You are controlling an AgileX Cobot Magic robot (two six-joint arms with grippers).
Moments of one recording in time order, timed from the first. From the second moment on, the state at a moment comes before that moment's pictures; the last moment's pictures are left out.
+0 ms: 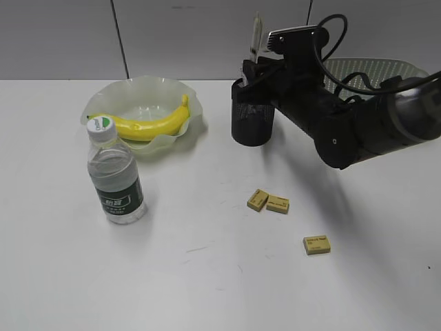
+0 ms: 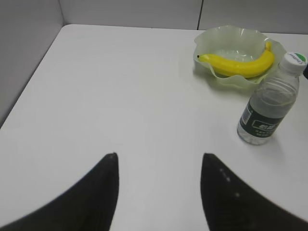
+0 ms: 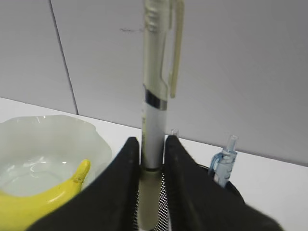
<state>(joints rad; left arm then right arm) -0.17 -0.01 -0.54 0.17 1.06 -0.23 0.49 2.11 -1.05 0.08 -0.91 0.01</state>
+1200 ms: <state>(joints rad) -0.17 0.16 -0.55 0.13 1.01 -0.13 0.49 0.42 -0.63 0.02 1.10 0.01</state>
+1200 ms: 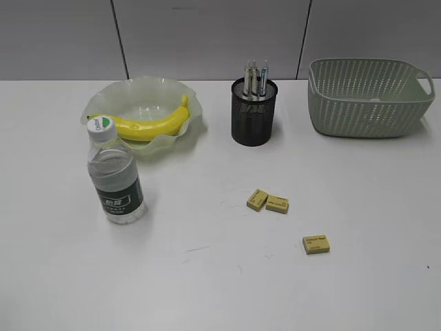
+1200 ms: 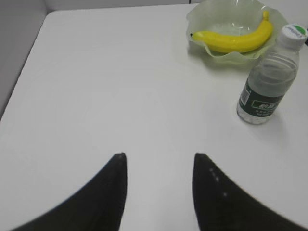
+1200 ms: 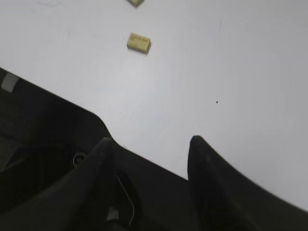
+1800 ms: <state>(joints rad) -0.48 1.17 -1.00 -0.59 0.60 0.67 0.49 0.04 -0.51 0.00 1.04 0.01</state>
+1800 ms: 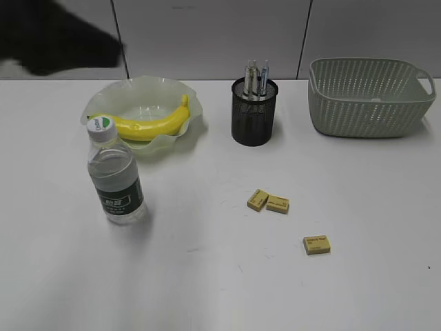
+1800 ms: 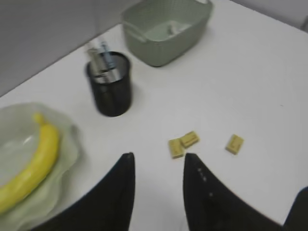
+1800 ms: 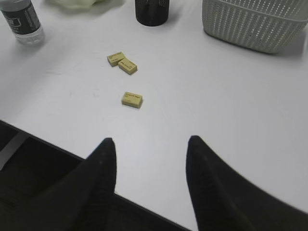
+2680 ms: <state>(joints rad) -0.89 2.22 -1.63 0.20 0.74 -0.14 0.49 0.04 -0.51 0.00 1.04 0.02</state>
